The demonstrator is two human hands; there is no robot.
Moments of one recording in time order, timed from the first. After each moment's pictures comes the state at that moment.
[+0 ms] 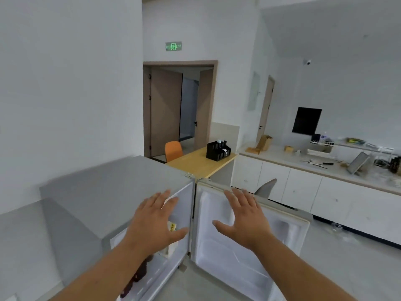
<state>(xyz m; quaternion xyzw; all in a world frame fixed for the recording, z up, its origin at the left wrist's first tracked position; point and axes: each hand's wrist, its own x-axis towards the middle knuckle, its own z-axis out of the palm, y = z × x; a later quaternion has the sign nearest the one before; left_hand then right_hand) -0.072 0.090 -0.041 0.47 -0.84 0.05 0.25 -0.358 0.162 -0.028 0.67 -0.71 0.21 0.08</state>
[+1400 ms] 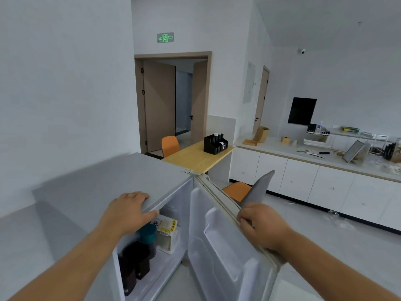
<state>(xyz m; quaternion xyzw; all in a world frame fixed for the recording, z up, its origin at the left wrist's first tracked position) -0.011 0.007 -0.039 0.56 -0.82 0.02 0.14 -0.388 0.184 -0.014 0.76 -0.62 0.19 0.05</state>
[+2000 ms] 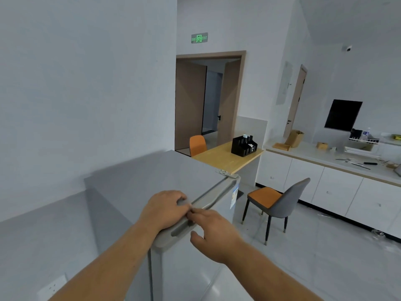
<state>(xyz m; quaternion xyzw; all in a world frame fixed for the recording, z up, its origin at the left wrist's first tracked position) 0.001 0.014 -0.032 0.54 -0.79 -0.12 0.25 -0.186 0.108 -0.050 0.80 -0.55 0.21 -0.06</state>
